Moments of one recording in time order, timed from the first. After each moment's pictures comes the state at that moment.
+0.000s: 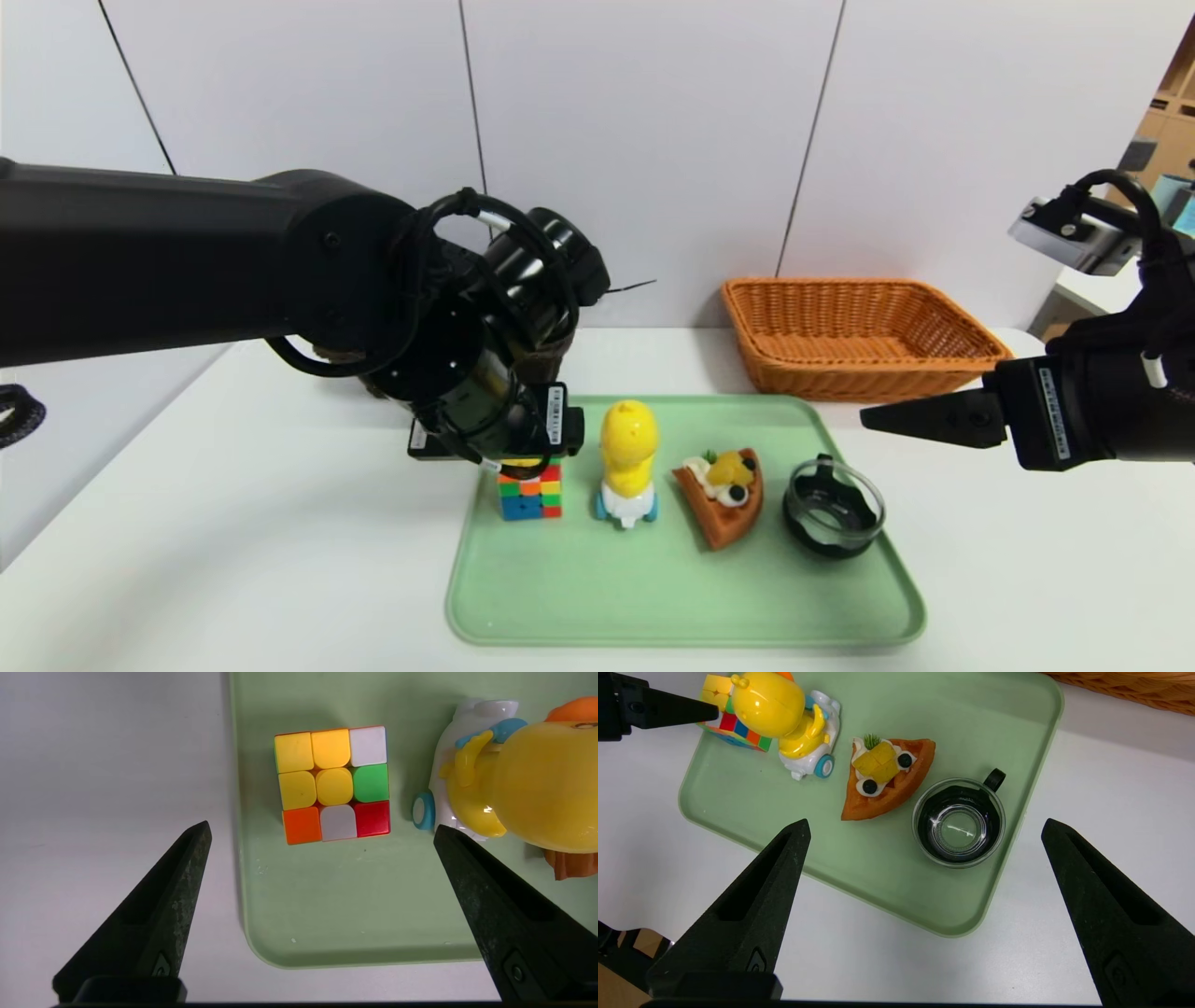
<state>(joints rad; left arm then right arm) -0.75 1.91 -1.64 0.79 0.31 -0.68 0.42 1.33 -1.12 0.45 0.10 0.16</state>
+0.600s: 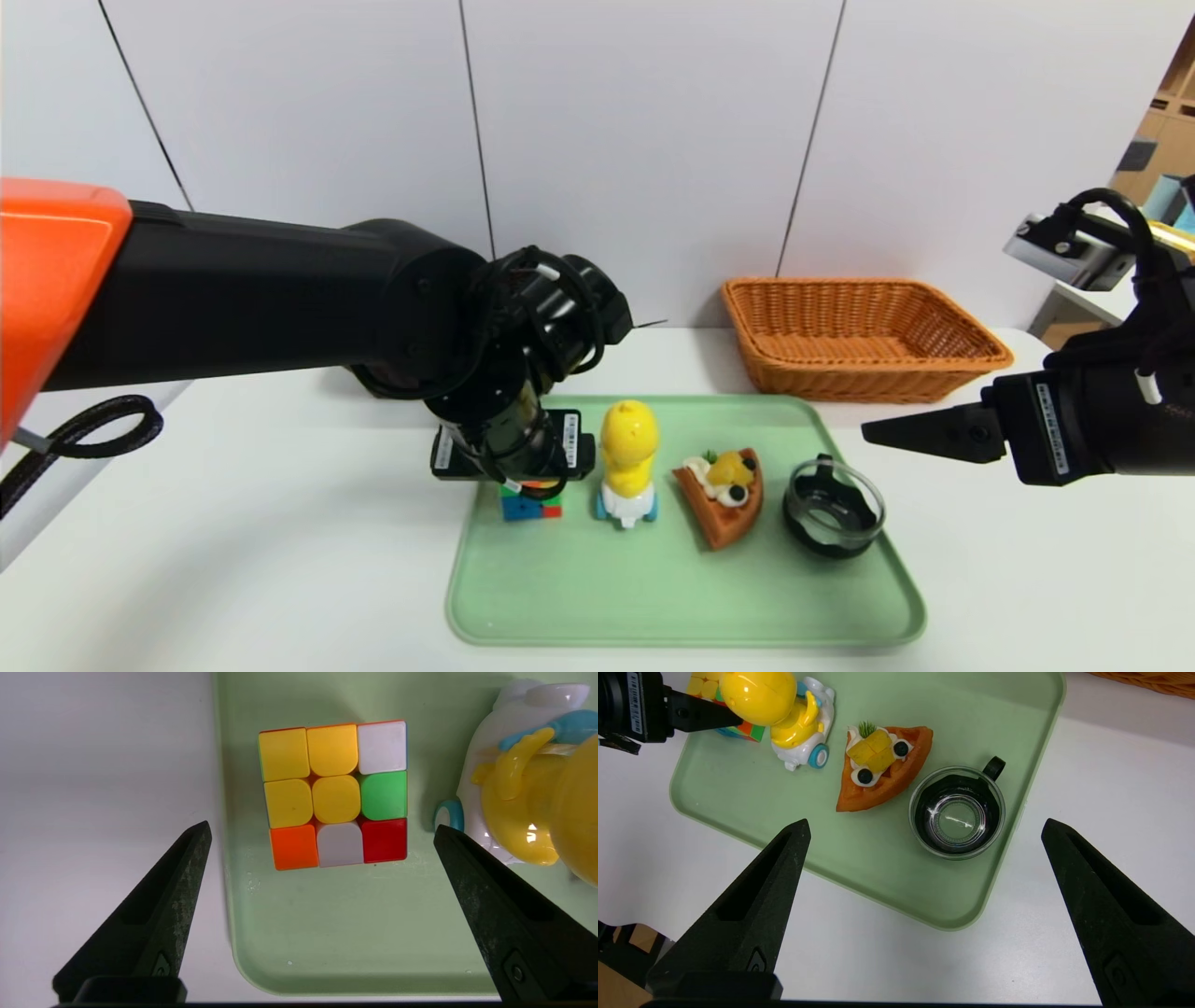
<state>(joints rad) -0.76 2.00 -1.64 0.78 0.31 -0.69 0.42 1.33 -1.09 0.45 0.10 0.16</state>
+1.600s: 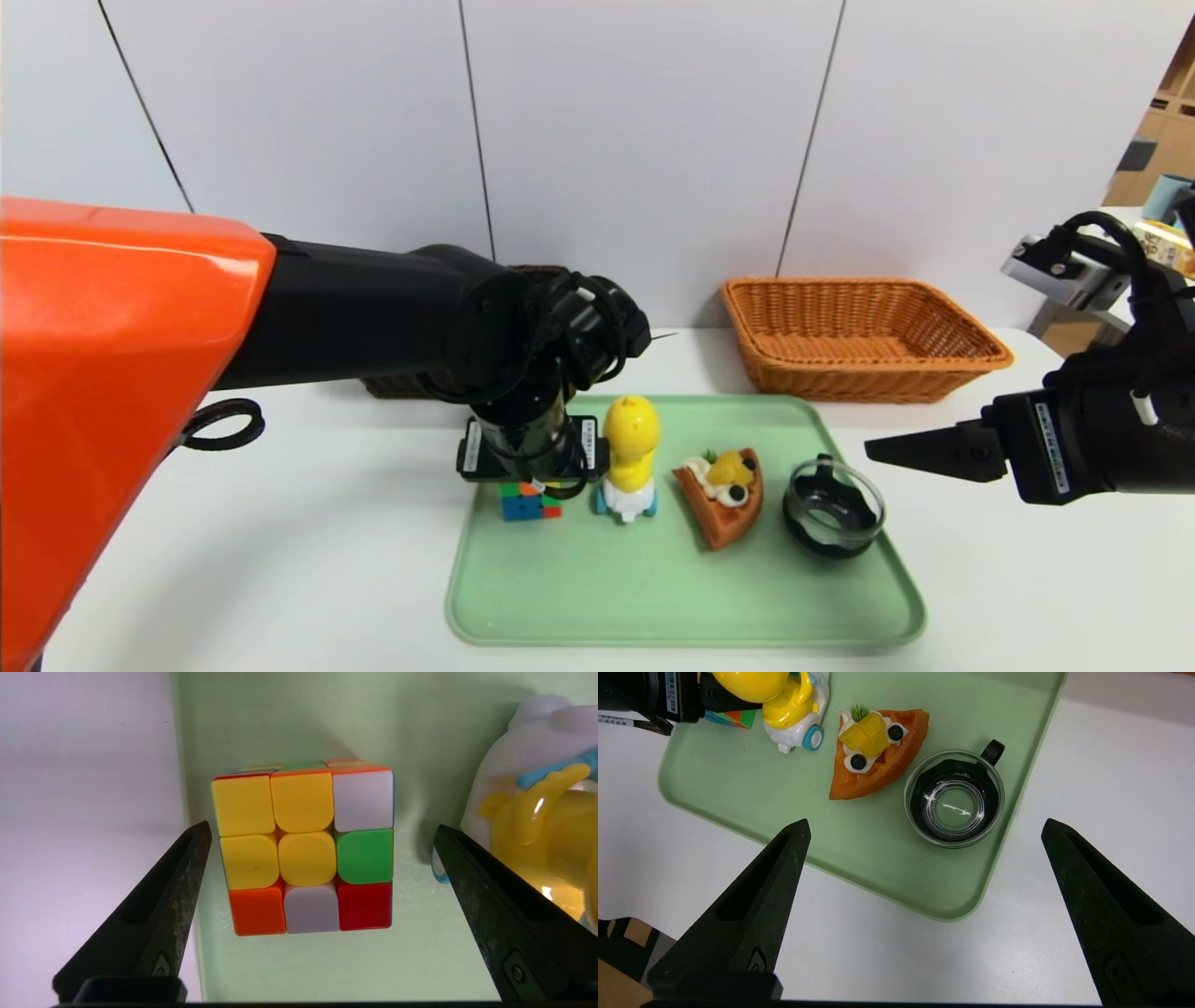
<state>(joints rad) -0.75 2.10 -1.71 0.78 0.31 -0.71 0.41 1.32 -1.05 0.44 0.10 0.16</state>
